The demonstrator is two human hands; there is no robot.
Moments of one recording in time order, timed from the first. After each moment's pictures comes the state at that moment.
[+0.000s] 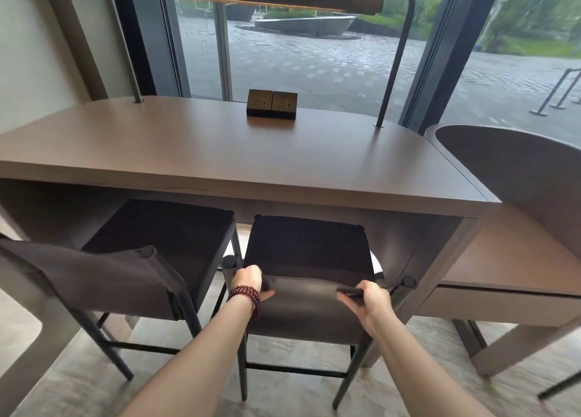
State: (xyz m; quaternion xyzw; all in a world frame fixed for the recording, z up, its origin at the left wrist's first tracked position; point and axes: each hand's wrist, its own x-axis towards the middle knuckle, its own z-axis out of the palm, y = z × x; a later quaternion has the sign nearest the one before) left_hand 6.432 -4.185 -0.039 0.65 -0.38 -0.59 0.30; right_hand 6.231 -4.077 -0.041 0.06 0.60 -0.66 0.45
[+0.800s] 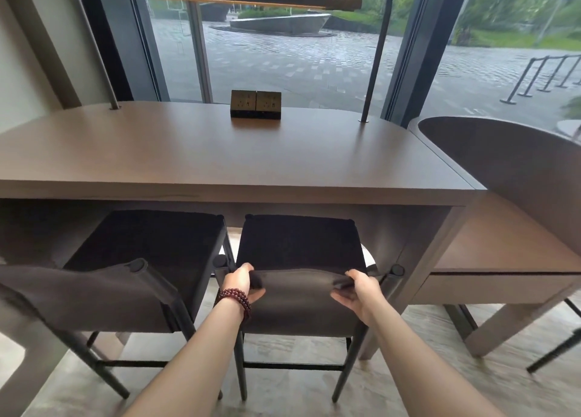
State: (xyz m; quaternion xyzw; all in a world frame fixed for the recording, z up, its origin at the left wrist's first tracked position) left_hand 6.444 -4.198 -0.045 0.60 -0.24 -0.69 0.32; right_hand 6.233 -4.090 -0.052 0.00 0.65 -0.59 0.47
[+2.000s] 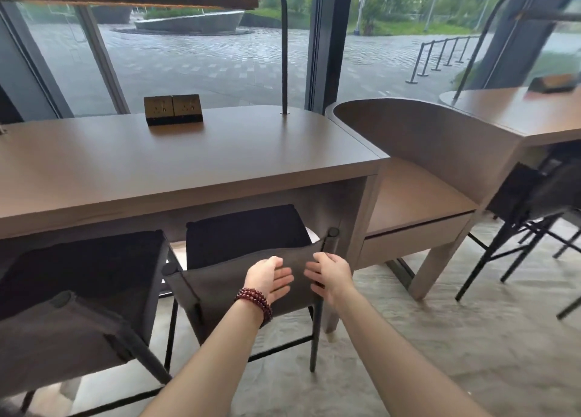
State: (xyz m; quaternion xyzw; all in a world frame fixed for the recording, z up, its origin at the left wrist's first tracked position) left_hand 6.353 -4.094 -0.001 0.47 -0.41 -0.77 0.17; right_hand 6.247 -4.015 -0.010 -0.01 0.67 -0.63 0.40
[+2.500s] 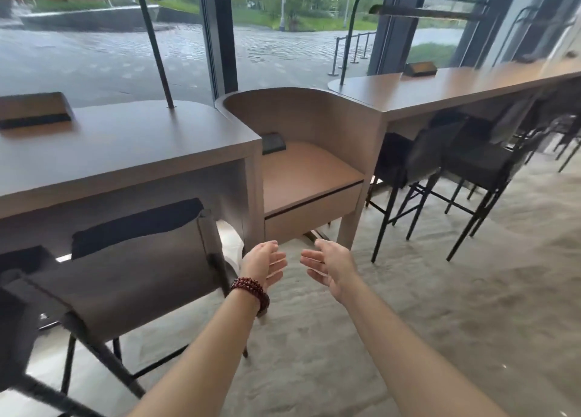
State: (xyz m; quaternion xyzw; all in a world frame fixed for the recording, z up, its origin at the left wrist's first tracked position) left_hand 6.223 -3.882 0.014 0.39 -0.49 -0.77 0.13; right_hand 6.141 -3.765 0.018 0.01 0.64 -0.70 0.33
